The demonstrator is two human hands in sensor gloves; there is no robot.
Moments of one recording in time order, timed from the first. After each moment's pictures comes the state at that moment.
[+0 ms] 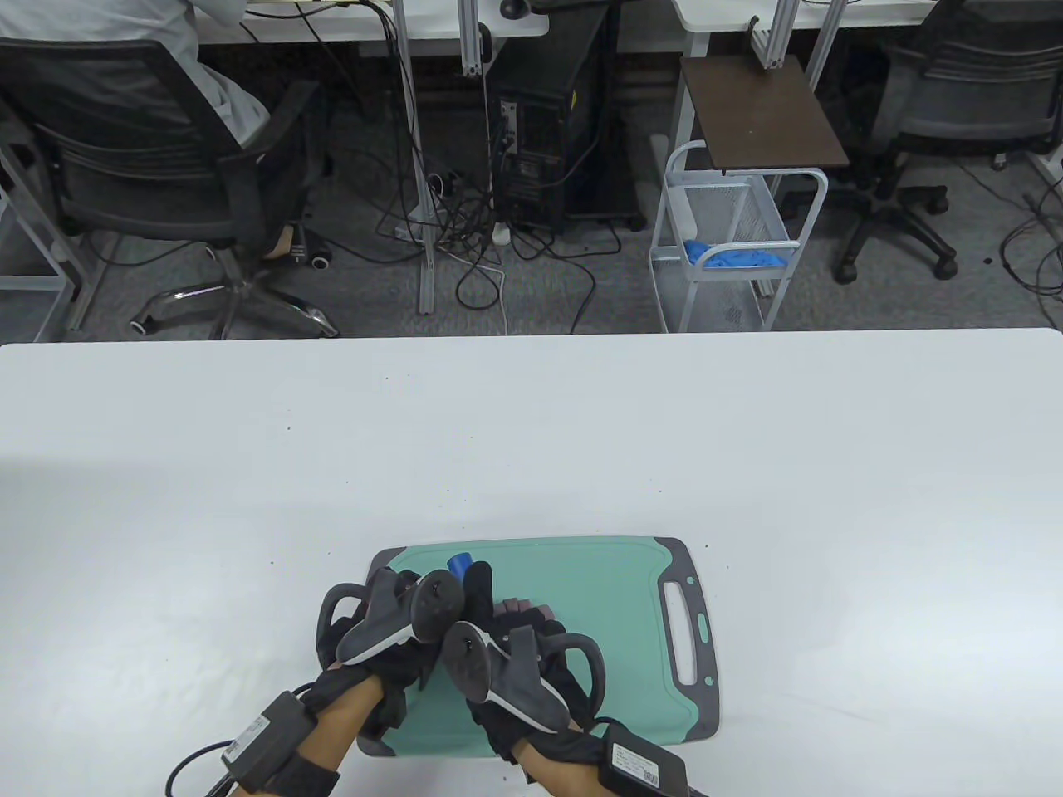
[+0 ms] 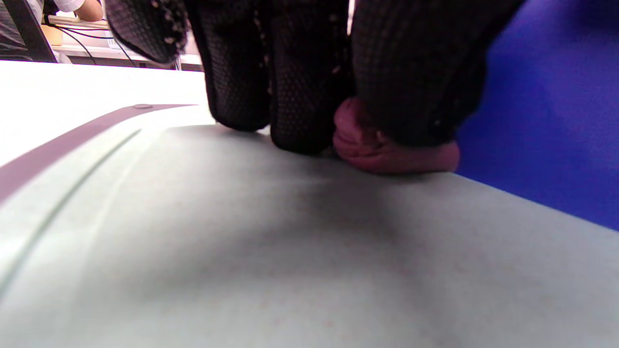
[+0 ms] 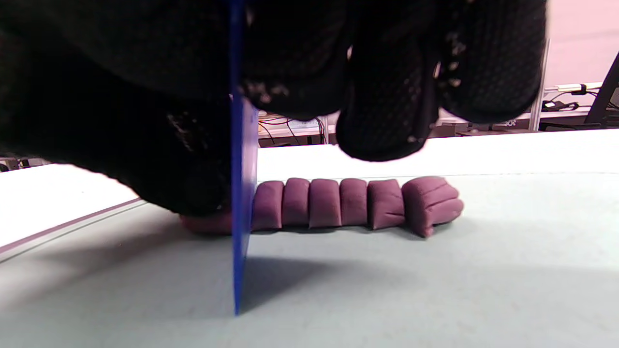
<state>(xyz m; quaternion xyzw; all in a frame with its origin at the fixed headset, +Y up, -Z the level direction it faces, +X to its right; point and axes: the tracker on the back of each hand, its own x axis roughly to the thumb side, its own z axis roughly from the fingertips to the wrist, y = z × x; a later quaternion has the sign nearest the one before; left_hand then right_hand) -0.159 -0.741 -0.281 -0.09 -0.15 0.01 0.99 -0.035 -0.708 -0.227 0.10 -0.01 0.99 0.07</state>
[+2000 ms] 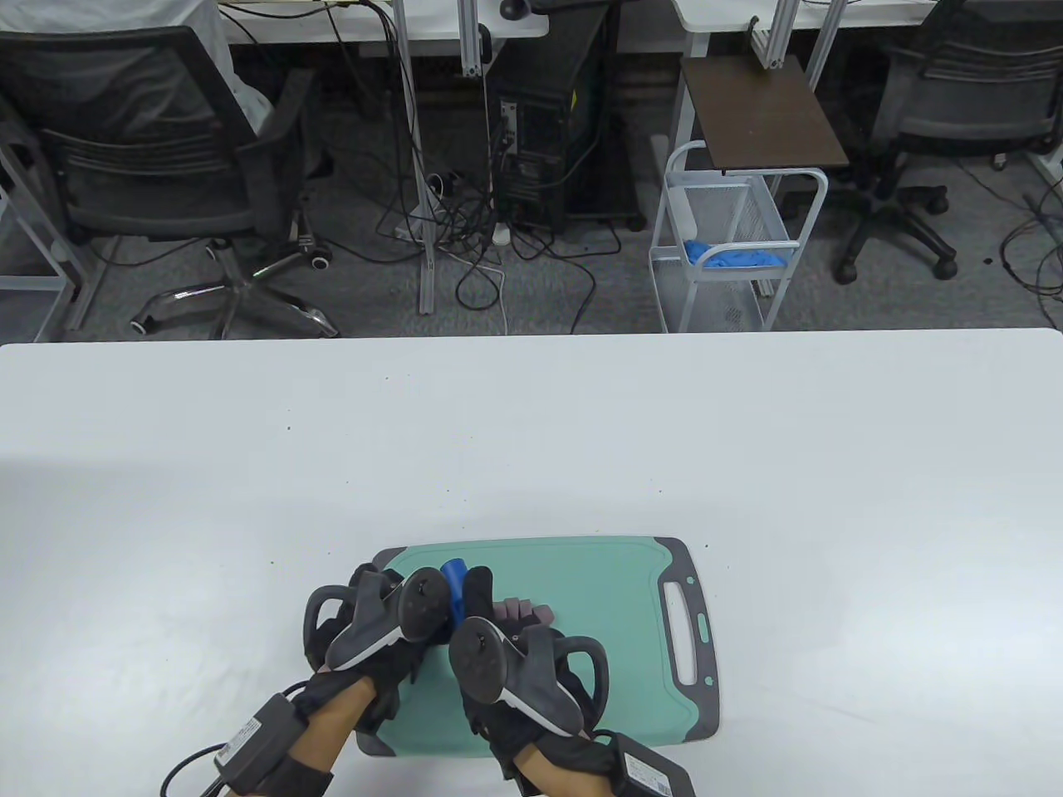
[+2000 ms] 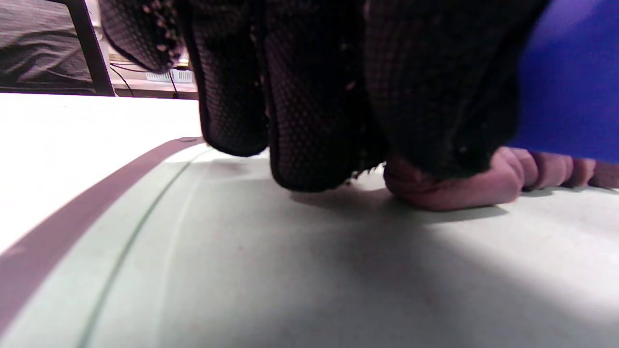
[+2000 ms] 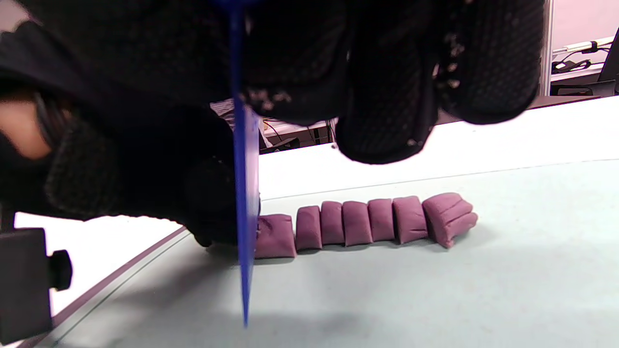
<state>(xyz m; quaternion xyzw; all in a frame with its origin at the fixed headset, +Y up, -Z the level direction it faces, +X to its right) -0.171 -0.737 -0.281 -0.05 -0.11 0.01 0.99 -0.029 -0.694 -0.216 0.11 0.01 0.99 0.12</state>
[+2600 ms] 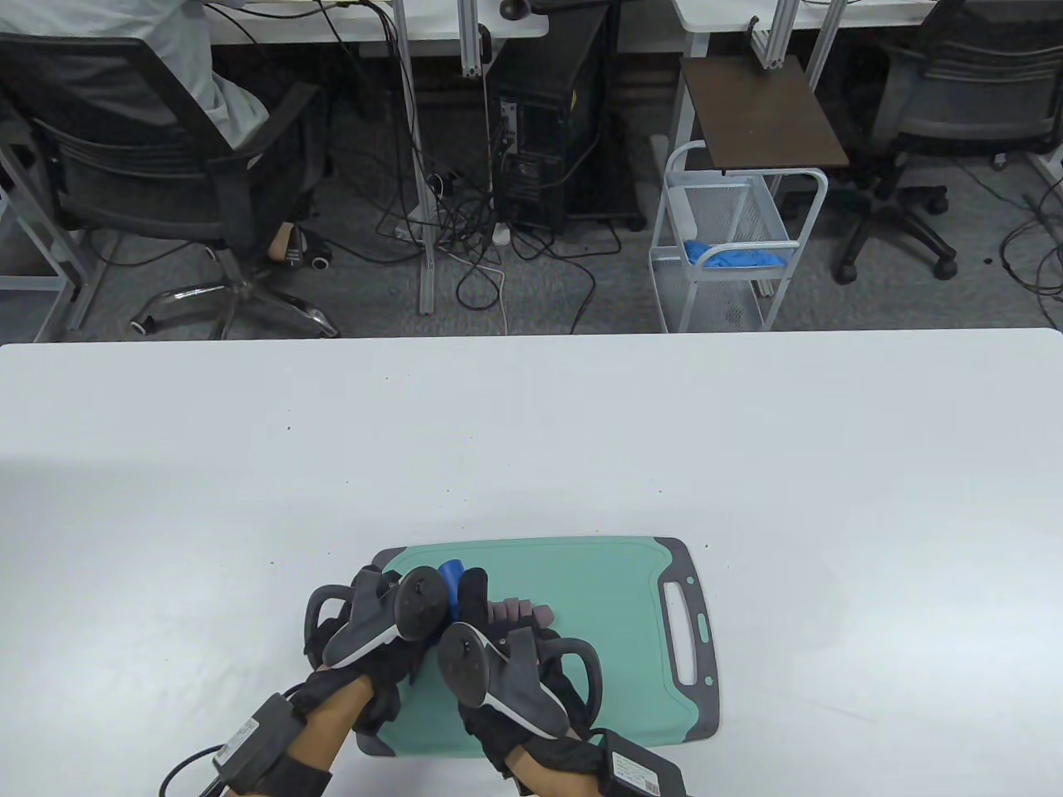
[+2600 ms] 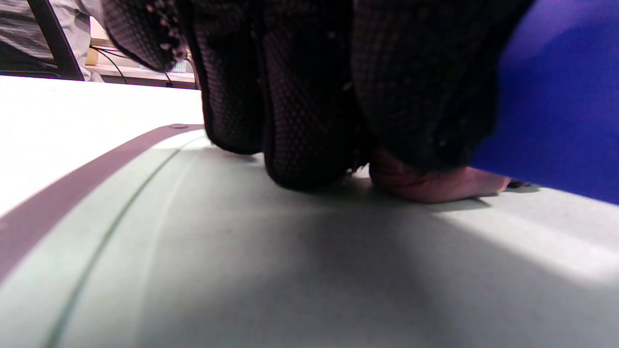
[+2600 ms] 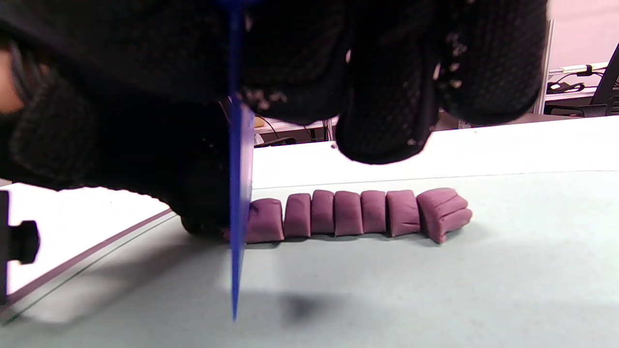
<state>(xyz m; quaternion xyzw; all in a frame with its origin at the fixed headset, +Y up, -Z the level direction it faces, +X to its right) -0.172 -0.739 -0.282 -0.06 -0.12 0.03 0.99 -0.039 -0.706 -0.217 0.10 0.00 0.99 0.08</state>
